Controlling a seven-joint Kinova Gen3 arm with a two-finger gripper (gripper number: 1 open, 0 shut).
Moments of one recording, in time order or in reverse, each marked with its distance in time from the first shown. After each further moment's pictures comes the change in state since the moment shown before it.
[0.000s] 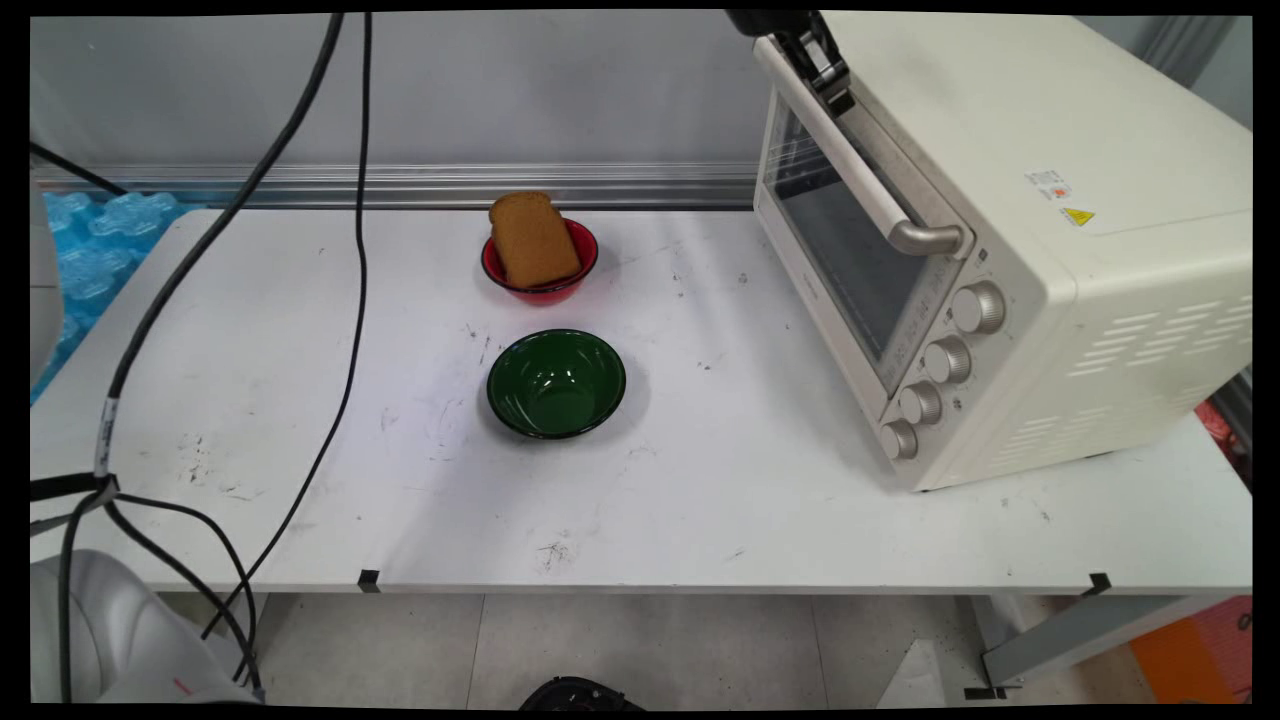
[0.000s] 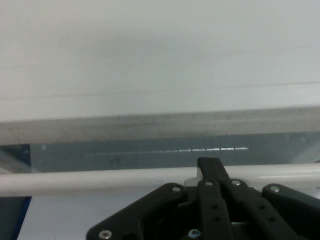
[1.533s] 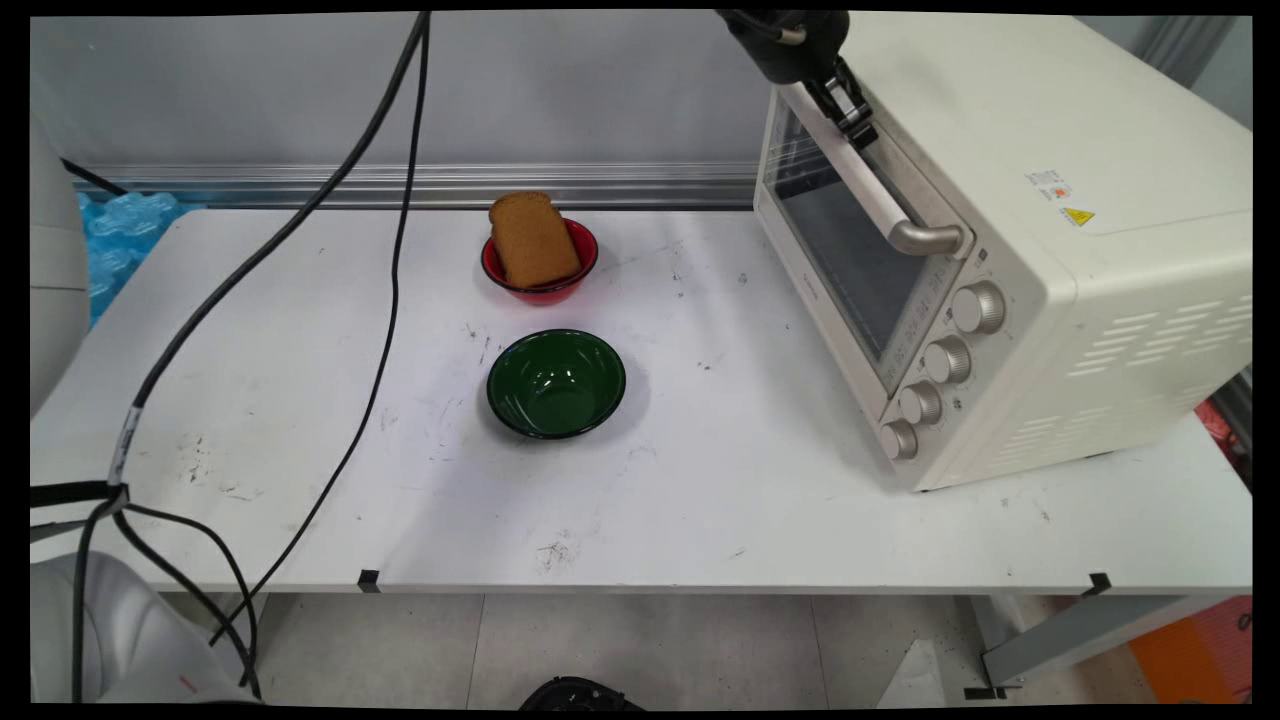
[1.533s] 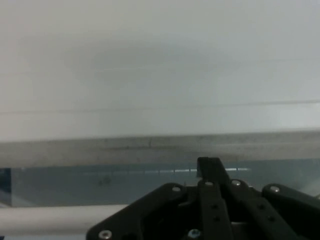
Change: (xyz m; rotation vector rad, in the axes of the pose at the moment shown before) arm -0.009 -0.004 0.049 -0.021 0.042 -0.017
